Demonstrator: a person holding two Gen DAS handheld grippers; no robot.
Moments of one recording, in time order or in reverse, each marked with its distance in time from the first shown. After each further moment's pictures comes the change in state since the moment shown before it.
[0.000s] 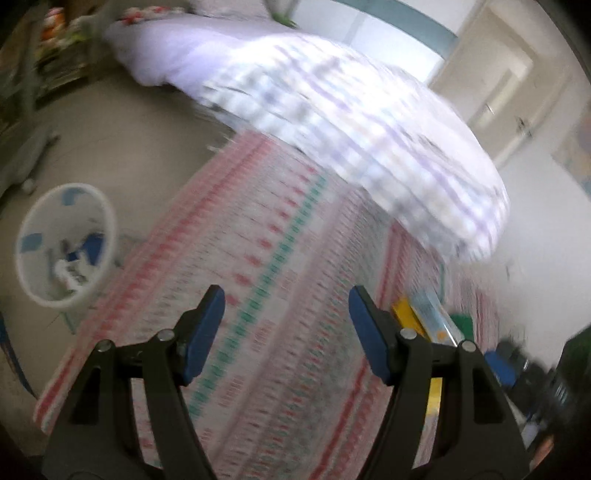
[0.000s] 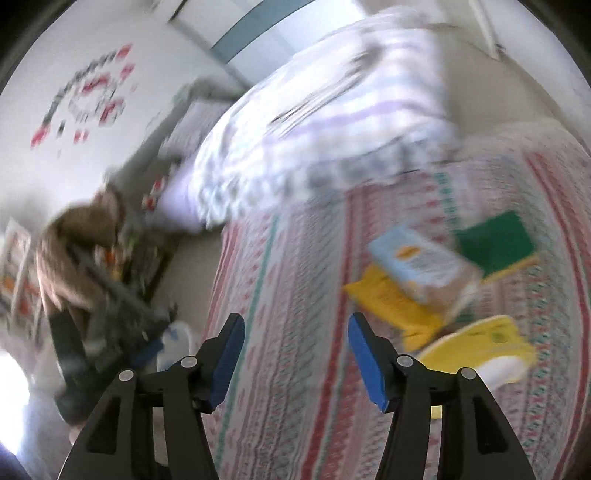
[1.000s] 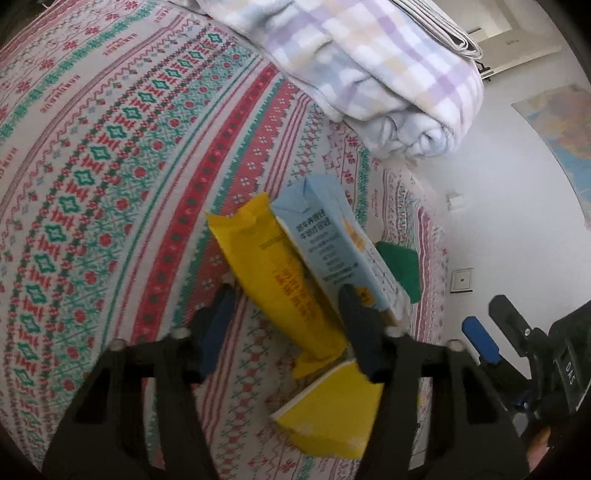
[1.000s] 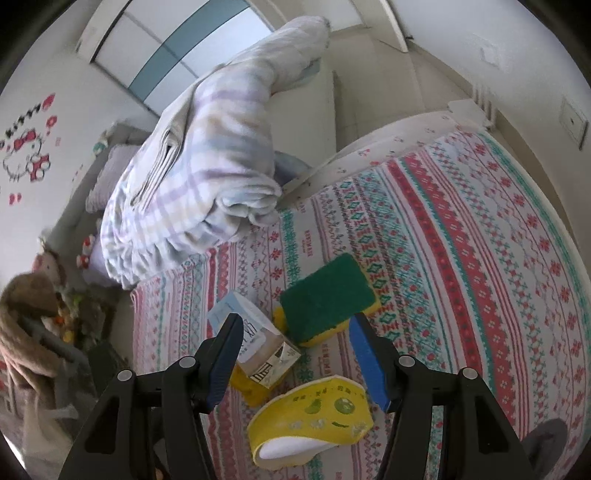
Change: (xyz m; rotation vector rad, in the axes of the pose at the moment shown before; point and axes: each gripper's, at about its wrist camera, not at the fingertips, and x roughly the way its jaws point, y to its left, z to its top) left arm 0.153 -0.136 -0.060 -0.014 0.331 -0.301; right arm -0.026 -0.115 0.045 0.142 -0.055 -0.241
